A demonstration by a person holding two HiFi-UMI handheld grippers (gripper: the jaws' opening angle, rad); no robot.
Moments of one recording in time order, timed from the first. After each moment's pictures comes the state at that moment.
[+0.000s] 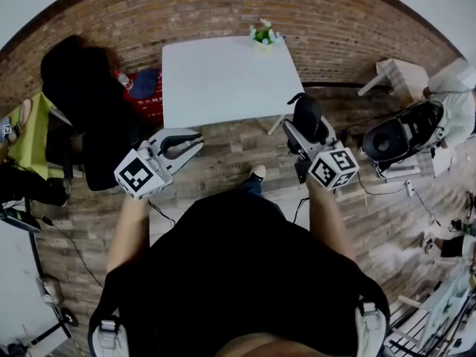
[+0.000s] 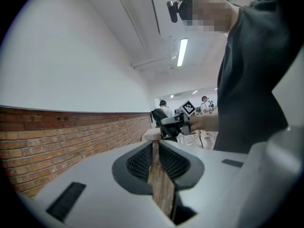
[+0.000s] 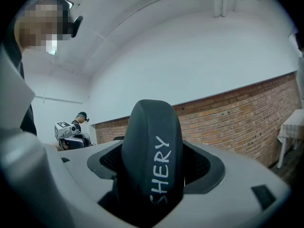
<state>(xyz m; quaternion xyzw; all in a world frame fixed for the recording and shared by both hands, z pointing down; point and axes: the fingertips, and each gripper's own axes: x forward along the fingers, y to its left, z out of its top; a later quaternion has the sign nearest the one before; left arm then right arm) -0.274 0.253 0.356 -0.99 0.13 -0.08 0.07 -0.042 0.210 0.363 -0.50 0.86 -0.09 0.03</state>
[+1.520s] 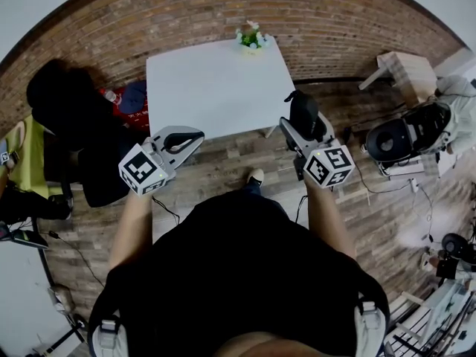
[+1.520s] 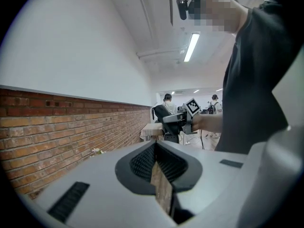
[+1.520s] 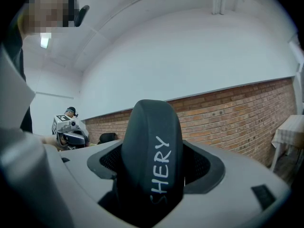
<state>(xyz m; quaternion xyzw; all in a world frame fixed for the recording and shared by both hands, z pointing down) -0.189 0.122 0.374 -0.99 0.12 -0.11 0.04 0.034 0.095 0.382 -0.53 0.84 -0.09 0.00</state>
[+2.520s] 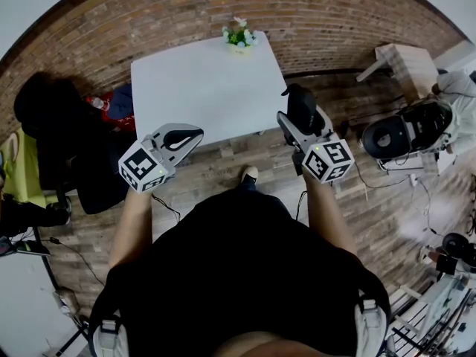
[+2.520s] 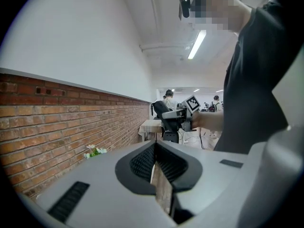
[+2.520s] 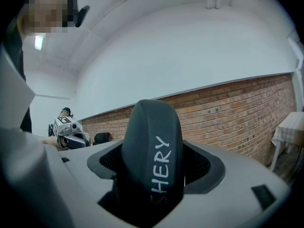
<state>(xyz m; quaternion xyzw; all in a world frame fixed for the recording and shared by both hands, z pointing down) -0.129 0.053 0.399 -0.99 0.10 -0.13 0.00 0.089 0.028 0.396 -0.54 0.84 -0.11 0.00</state>
